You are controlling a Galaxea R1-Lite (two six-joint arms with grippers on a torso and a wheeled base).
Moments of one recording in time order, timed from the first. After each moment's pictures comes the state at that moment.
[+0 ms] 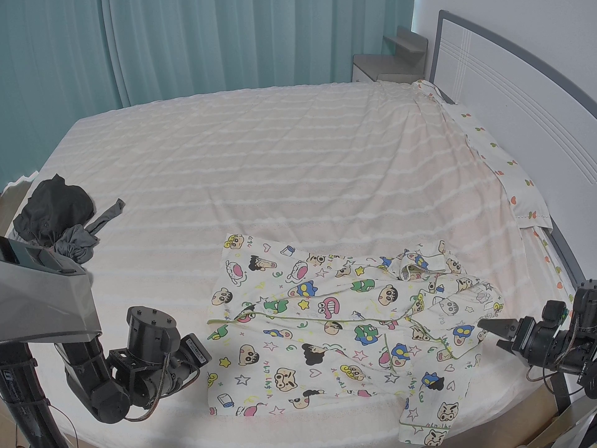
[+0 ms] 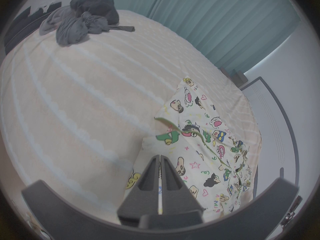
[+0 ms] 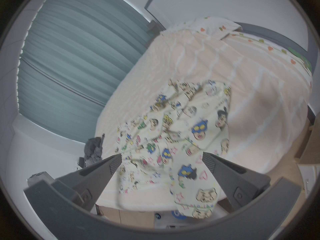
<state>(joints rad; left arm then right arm) -0.45 2.07 -0.23 -1.15 0.21 -0.94 0.03 1.52 -0.02 -0.96 0.34 0.66</state>
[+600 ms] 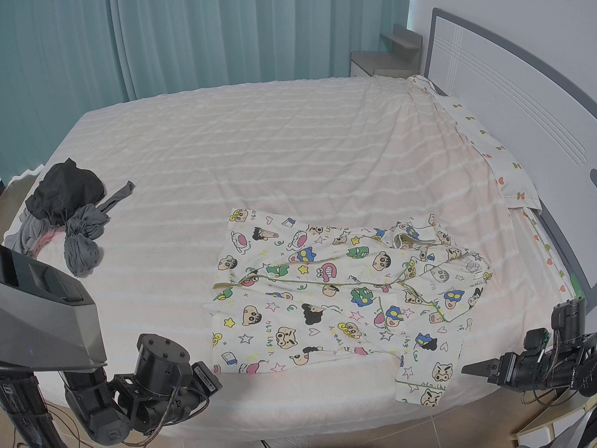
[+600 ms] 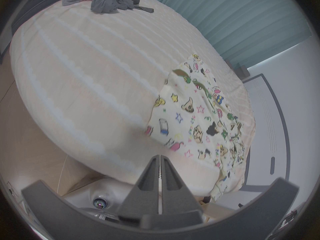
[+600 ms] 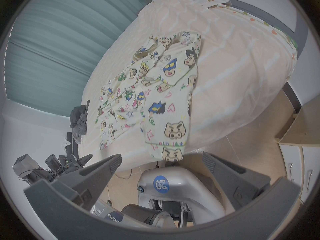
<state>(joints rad) -0.58 2.05 -0.13 -1.15 0.19 -1.15 0.05 1.62 -0.02 -0.74 0.36 0.50</state>
